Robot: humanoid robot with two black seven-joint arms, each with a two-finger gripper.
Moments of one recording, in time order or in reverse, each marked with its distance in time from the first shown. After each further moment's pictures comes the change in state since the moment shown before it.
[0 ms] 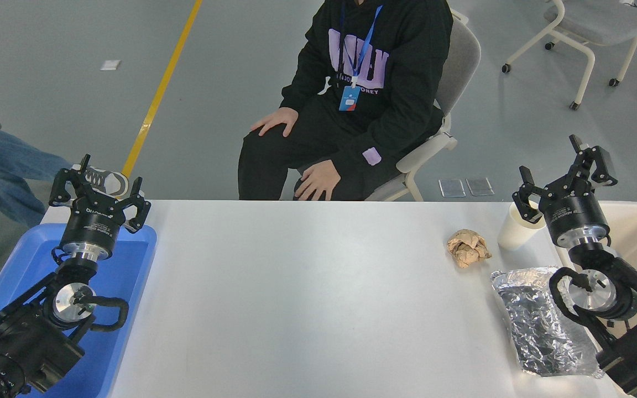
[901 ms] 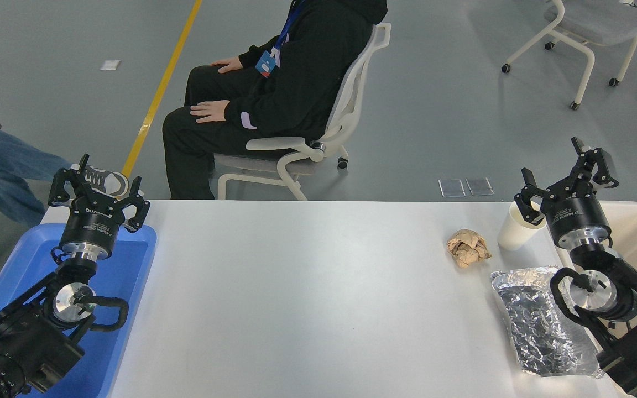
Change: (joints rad) left arm 0.000 0.000 0.000 0.000 0.000 0.000 -0.008; right arm 0.006 -0.001 -0.001 -0.017 0.002 -0.002 -0.001
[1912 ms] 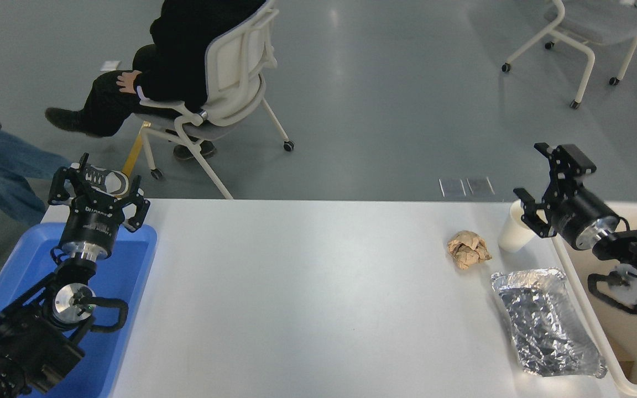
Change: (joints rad) left arm -0.001 0.000 0.000 0.000 0.000 -0.001 0.000; right arm 0.556 -0.372 -1.223 -0.007 0.251 0.010 -0.002
